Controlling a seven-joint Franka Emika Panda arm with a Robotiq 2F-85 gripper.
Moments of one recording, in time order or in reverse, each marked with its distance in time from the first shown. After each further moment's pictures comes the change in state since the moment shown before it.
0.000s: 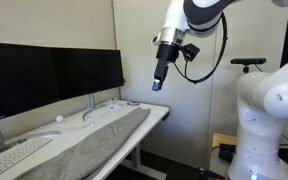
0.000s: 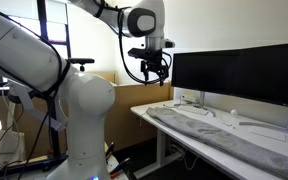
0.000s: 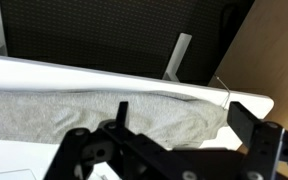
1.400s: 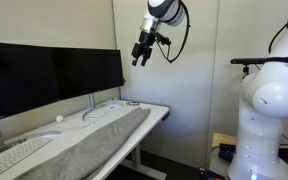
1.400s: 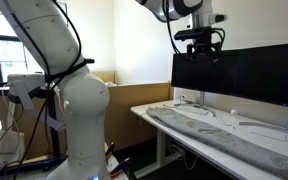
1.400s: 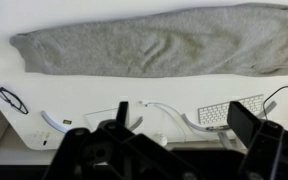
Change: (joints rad) arm -0.183 0.484 -0.105 0.498 -0.098 0.098 -0.030
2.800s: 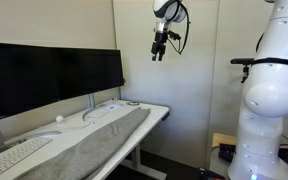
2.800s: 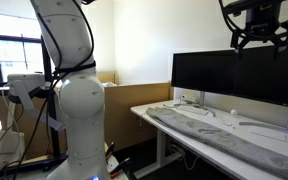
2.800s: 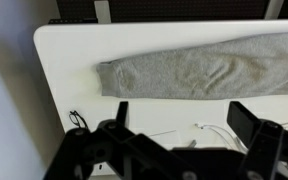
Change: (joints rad) arm -0.139 0.268 -0.211 0.383 -0.018 -0.299 -0.292
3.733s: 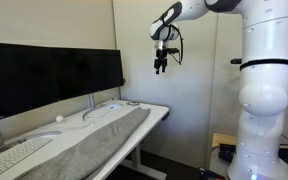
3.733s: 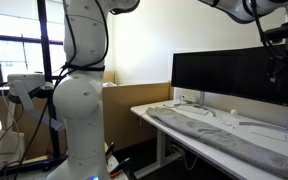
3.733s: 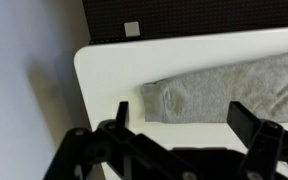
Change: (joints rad) arm -0.139 0.301 0.005 0.124 -0.004 0.091 -0.059
